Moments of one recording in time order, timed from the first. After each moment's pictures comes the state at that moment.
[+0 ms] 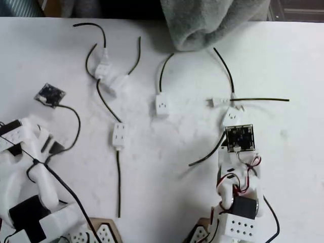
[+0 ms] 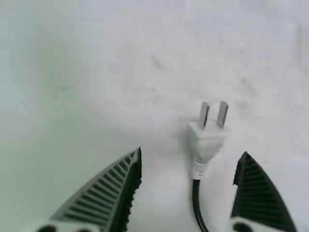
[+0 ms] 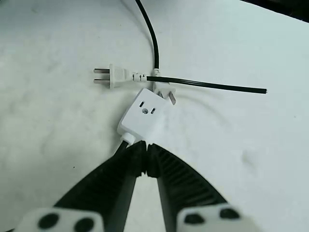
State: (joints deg) left arm -36.8 -12.2 43.3 49.3 -54.4; right arm 11.8 -98.8 96.6 40.8 21.8
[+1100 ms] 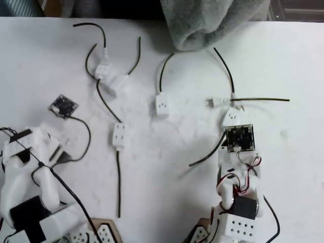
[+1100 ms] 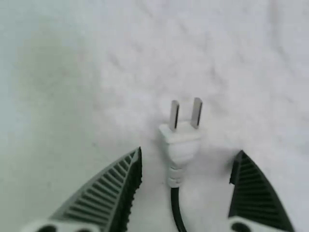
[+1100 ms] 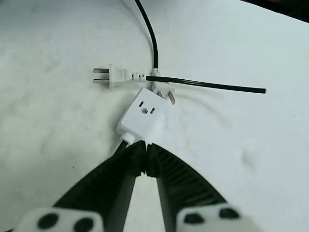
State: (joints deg) left arm -34.6 -12.3 52.7 42.7 -58.2; right arm 11.8 -98.8 96.6 40.8 21.8
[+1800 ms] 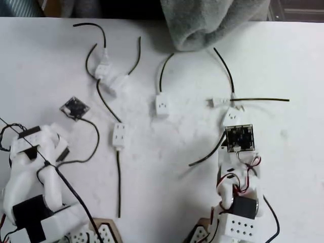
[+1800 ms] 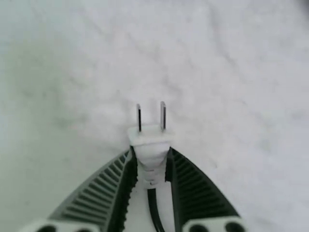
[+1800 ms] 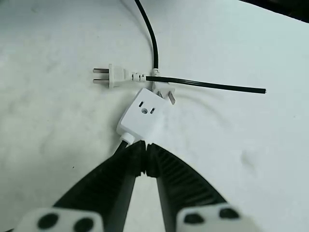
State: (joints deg) left arm -30.0 -12.3 53.1 47.3 -58.3; right arm 11.8 -98.8 96.6 40.8 21.8
